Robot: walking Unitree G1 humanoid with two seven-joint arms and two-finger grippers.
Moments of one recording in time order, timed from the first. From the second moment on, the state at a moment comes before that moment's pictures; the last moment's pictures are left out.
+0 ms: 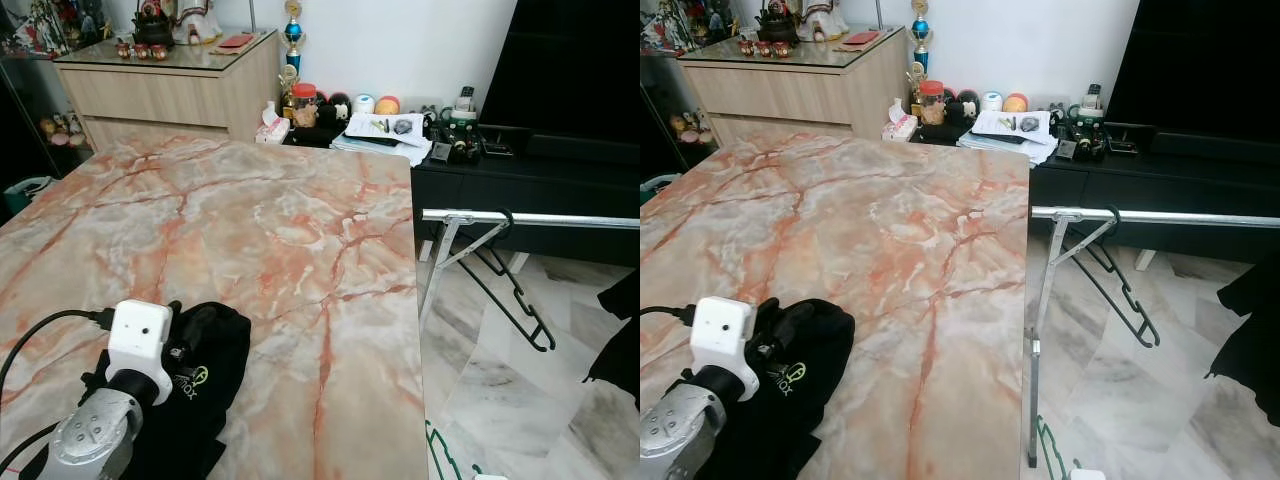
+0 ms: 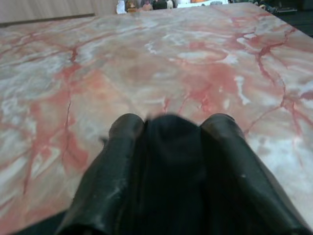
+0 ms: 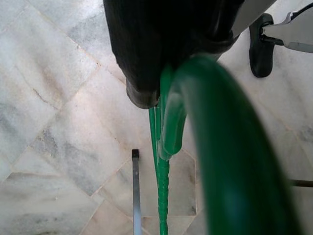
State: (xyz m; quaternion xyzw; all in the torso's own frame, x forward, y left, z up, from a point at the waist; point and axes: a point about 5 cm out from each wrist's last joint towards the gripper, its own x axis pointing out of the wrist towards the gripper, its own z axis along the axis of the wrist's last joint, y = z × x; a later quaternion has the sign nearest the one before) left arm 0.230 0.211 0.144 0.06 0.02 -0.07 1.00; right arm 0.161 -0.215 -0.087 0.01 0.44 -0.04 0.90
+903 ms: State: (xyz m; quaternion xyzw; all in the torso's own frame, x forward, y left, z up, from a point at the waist) left arm 0.228 0.199 0.164 0.04 -0.04 -0.07 1.00; right arm 0.163 -0.209 -0.087 0.00 0.44 -0.04 0.90
